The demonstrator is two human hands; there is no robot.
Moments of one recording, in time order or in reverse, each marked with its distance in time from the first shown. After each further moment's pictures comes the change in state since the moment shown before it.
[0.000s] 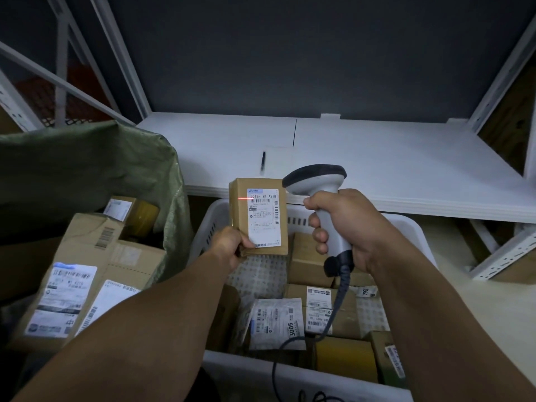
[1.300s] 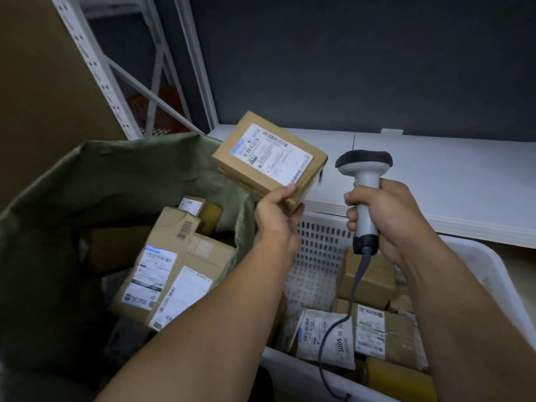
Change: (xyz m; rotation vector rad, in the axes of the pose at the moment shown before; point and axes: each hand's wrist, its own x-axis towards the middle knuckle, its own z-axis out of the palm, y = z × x) left_hand -0.085 0.056 0.008 -0.751 -0.055 0.388; right_hand 0.020 -0.008 0.043 -0.002 0.055 -0.207
